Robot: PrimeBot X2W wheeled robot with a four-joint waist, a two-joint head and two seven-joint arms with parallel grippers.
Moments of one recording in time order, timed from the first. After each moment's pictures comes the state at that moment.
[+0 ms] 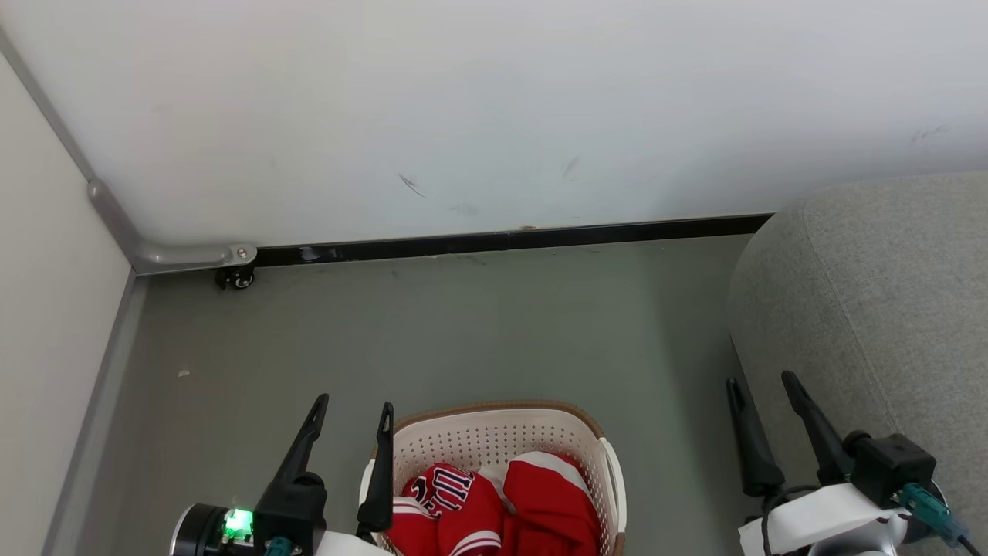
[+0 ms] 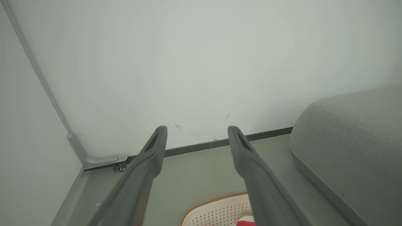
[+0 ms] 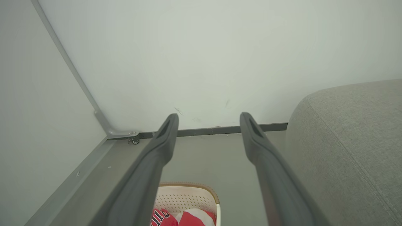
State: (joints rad) left arm -0.02 0.09 -0.30 0.18 -0.10 0.12 -0.25; right arm -0.02 -0.04 0.01 0.30 0.19 0.13 -0.17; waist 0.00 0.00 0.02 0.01
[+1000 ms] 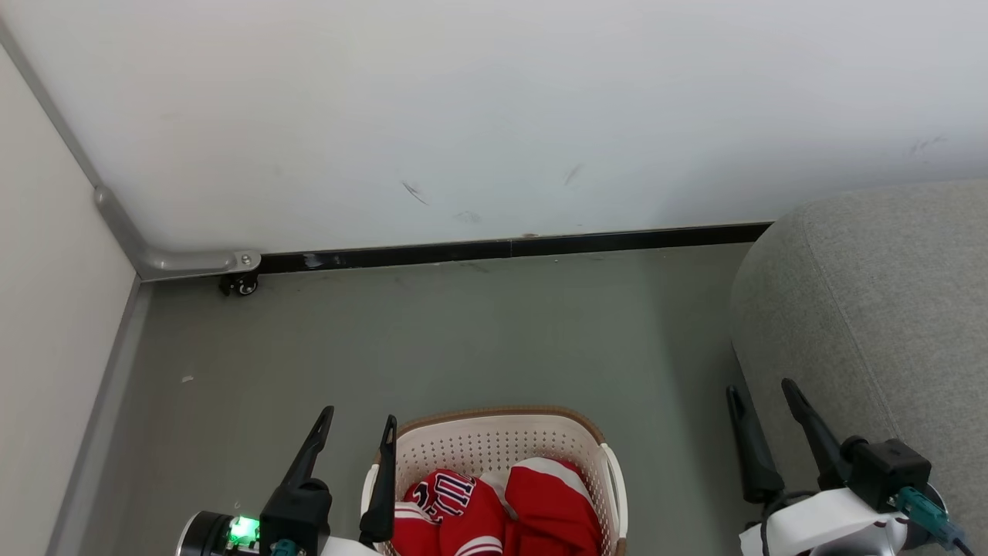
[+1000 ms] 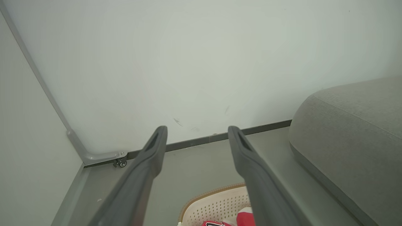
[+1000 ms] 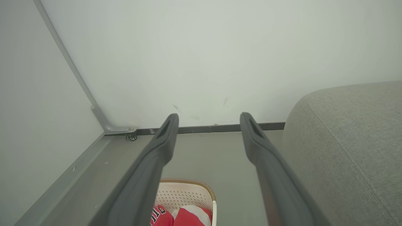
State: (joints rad) left arm -0.02 0.08 -0.29 0.23 -0.08 0.15 -0.25; right arm -0.02 -0.04 0.00 0.33 0.17 0.13 -0.18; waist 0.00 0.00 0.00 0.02
